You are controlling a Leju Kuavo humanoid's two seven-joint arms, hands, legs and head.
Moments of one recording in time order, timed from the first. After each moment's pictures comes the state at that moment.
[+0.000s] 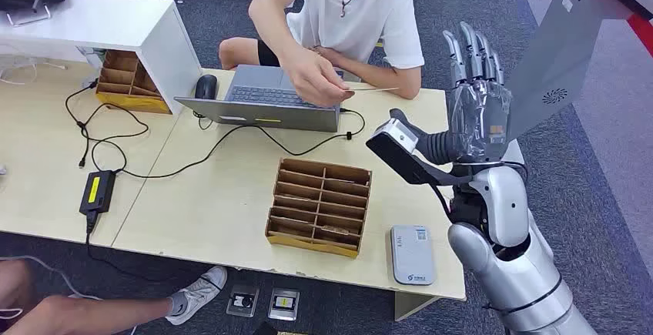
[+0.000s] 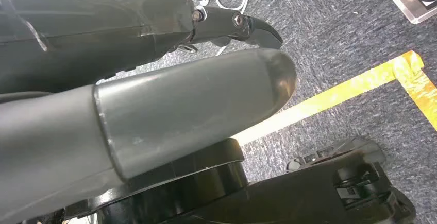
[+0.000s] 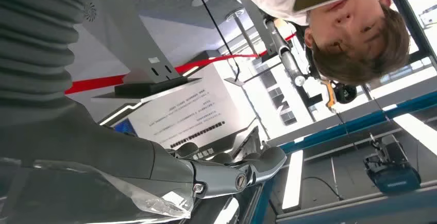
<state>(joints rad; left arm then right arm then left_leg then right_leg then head) -0.14 -0.03 -1.00 -0.32 0.35 0.45 0.29 -0.64 -0.16 0.75 -1.44 1.08 -0.37 0.31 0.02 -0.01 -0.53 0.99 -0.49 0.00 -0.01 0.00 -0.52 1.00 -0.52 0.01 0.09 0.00</state>
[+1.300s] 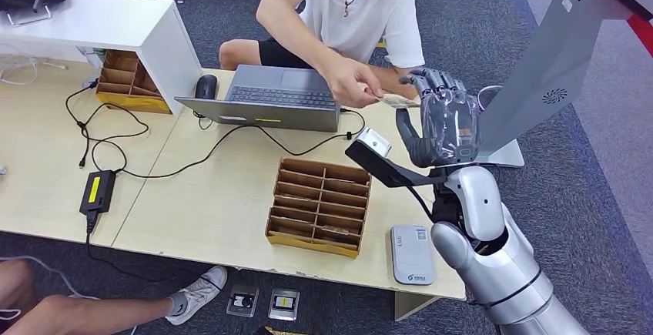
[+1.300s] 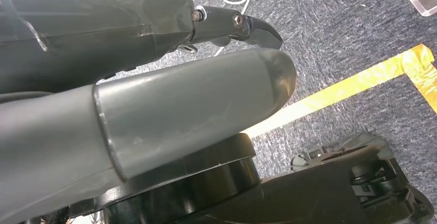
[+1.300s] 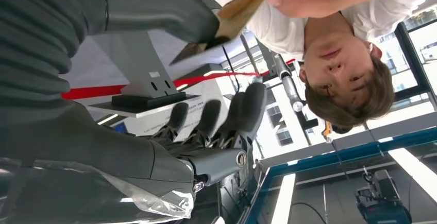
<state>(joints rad) -0.11 -0.02 -1.00 -0.33 0.37 0.46 0.28 -0.66 -0.13 0.80 -1.34 1.07 -0.36 0.30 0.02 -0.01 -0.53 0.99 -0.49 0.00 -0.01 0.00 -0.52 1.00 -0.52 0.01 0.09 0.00</state>
